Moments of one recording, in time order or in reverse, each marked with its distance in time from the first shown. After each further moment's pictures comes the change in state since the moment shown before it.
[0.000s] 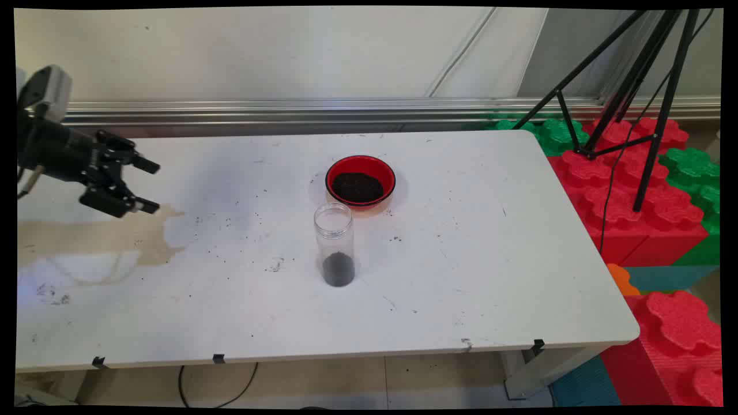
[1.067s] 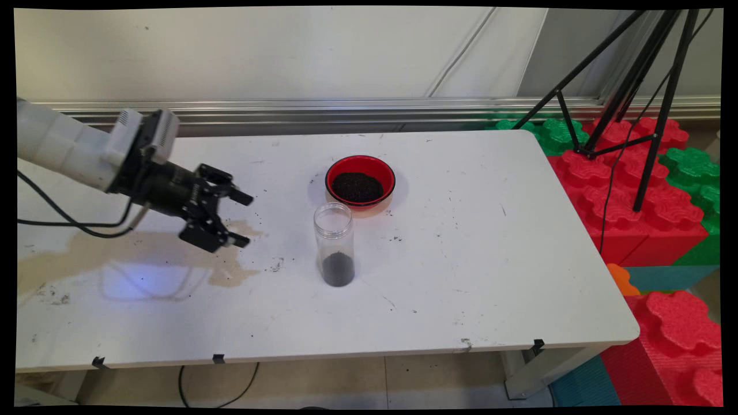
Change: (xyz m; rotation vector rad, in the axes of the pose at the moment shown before) arm 0.061 0.049 0.114 -0.168 0.155 0.098
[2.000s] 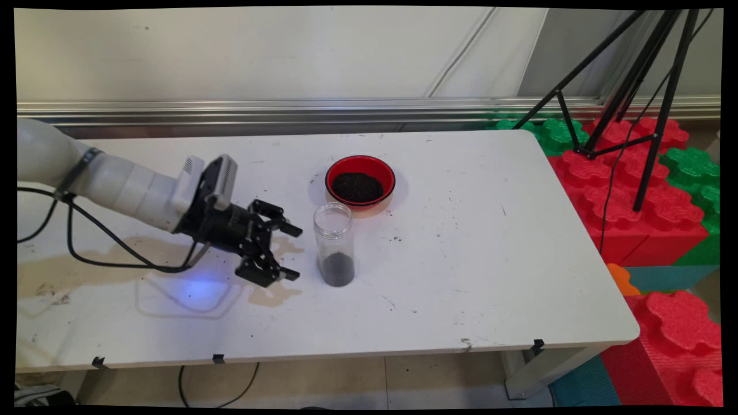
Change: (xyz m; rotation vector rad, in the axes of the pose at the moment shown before) arm -0.001 0.027 0.091 -0.061 0.084 0.039
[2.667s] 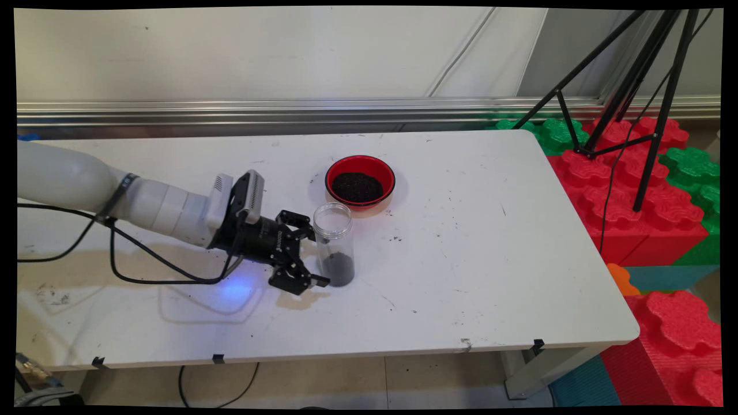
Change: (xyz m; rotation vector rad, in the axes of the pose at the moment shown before) arm -0.005 0.007 0.051 0.005 0.098 -0.020
